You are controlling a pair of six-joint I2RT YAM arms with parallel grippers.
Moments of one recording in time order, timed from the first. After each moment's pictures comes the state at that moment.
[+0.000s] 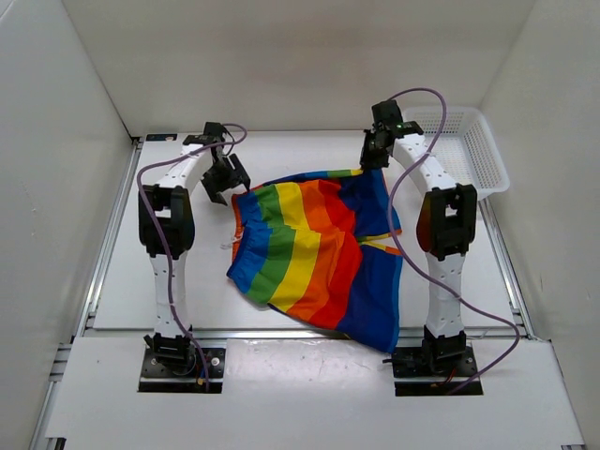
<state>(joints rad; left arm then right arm) -0.13 2.27 1.98 -0.94 0.09 -0.59 0.25 2.24 2.08 -0.79 -0.05 0.37</state>
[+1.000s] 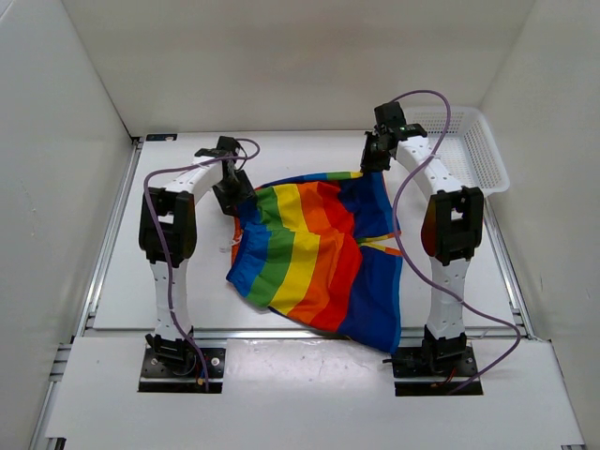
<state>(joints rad) -0.21 2.16 1.71 -0.84 0.07 -0.62 0.25 2.16 1.98 -0.78 -0.09 0.38</state>
